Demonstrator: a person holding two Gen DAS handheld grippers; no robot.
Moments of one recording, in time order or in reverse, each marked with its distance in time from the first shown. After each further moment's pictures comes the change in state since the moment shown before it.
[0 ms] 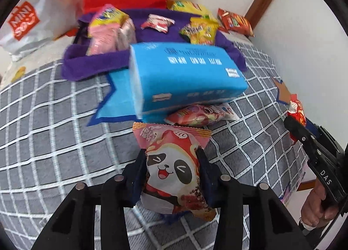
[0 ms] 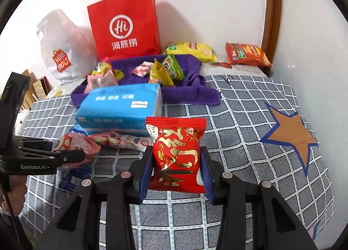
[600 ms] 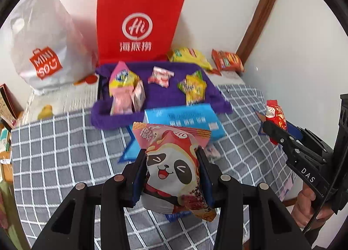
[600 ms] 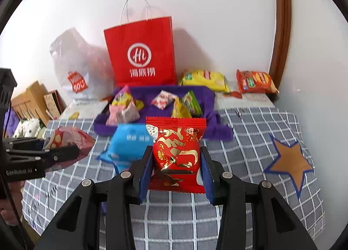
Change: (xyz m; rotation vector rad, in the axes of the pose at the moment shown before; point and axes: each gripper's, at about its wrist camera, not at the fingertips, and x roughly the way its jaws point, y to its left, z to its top) left arm -0.094 -0.002 0.043 0.013 -0.195 0.011; right arm -0.044 0.035 0.062 -0.014 -0.079 0.033
